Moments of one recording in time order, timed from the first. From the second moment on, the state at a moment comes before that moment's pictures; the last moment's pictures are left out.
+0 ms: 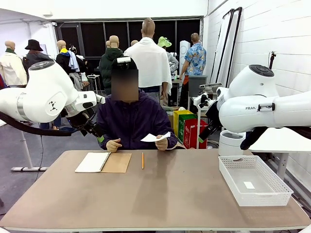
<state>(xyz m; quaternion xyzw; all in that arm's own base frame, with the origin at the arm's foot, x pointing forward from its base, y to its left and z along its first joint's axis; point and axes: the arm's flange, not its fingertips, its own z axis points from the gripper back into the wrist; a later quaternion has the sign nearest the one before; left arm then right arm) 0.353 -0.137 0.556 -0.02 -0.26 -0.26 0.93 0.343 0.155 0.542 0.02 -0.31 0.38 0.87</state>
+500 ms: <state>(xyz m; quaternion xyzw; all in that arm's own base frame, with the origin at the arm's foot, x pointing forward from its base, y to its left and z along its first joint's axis) 0.353 -0.137 0.556 -0.02 -0.26 -0.26 0.93 0.342 0.155 0.542 0.02 -0.31 0.38 0.87</state>
